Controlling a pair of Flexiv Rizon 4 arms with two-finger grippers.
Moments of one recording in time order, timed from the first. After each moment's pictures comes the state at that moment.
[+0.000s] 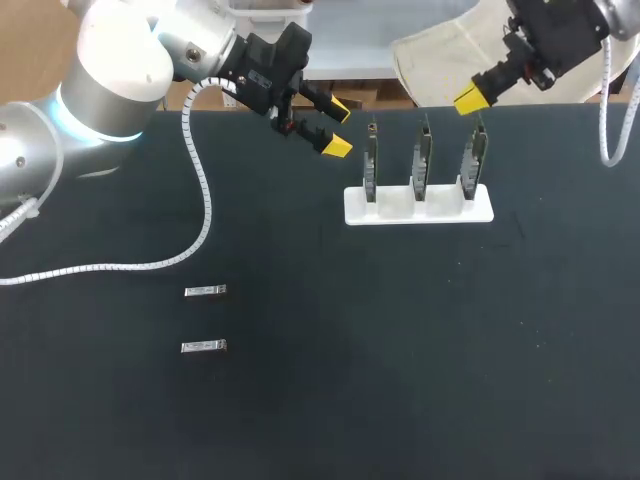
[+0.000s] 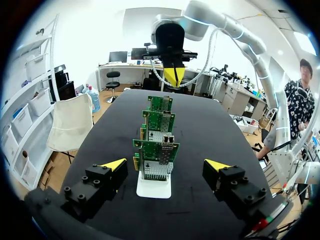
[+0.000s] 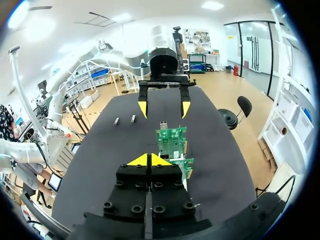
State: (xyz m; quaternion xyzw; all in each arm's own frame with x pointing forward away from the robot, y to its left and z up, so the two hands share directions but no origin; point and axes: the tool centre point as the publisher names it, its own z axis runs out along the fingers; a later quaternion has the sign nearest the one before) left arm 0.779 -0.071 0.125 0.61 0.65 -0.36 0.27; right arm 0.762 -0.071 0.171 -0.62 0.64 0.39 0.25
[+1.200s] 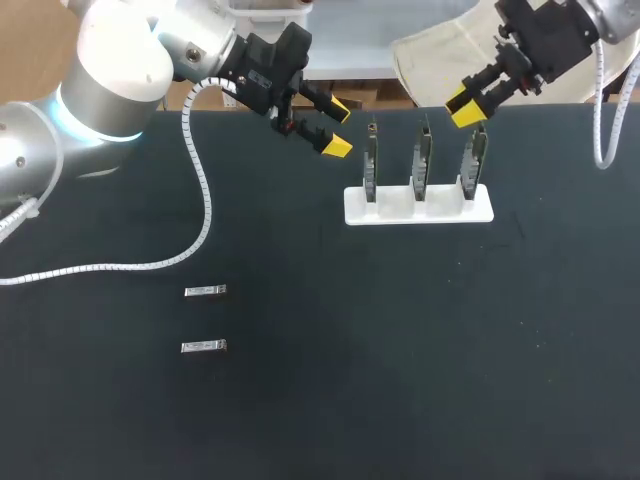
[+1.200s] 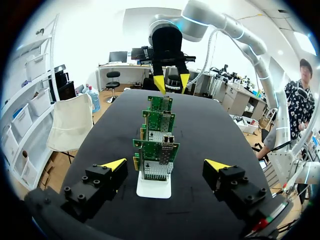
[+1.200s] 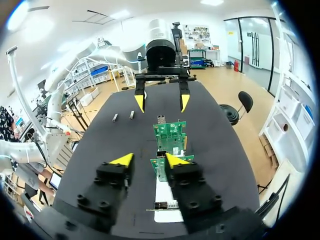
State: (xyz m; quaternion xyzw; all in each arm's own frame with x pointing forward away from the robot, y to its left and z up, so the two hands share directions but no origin) left arm 0.779 -0.071 0.125 0.61 0.65 -0.36 0.27; right arm 0.766 -0.067 0.158 -0.62 0.64 0.39 0.23
